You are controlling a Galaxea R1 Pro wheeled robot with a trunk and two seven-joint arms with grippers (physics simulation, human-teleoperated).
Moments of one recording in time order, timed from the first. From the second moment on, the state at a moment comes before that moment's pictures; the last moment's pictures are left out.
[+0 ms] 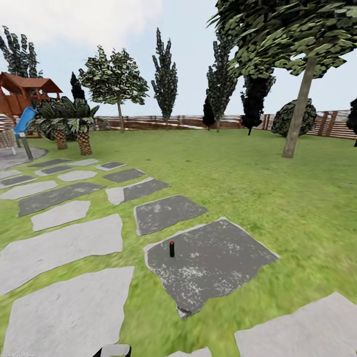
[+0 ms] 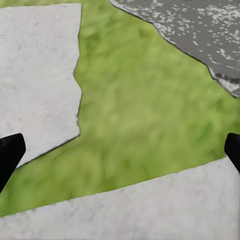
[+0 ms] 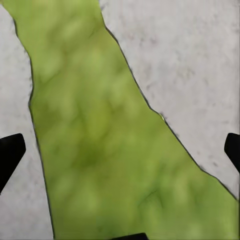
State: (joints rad) left arm -0.21 -0.02 0.00 -0.40 0.00 -0.35 0.00; right arm -0.01 -0.01 -0.17 -0.41 0.00 -0.21 0.00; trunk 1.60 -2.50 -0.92
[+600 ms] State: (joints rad) left arm -0.21 -0.02 0.00 -0.40 0.00 -0.35 0.00; right arm -0.01 -0.01 -0.17 -0.41 0.00 -0.21 0.00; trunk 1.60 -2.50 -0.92
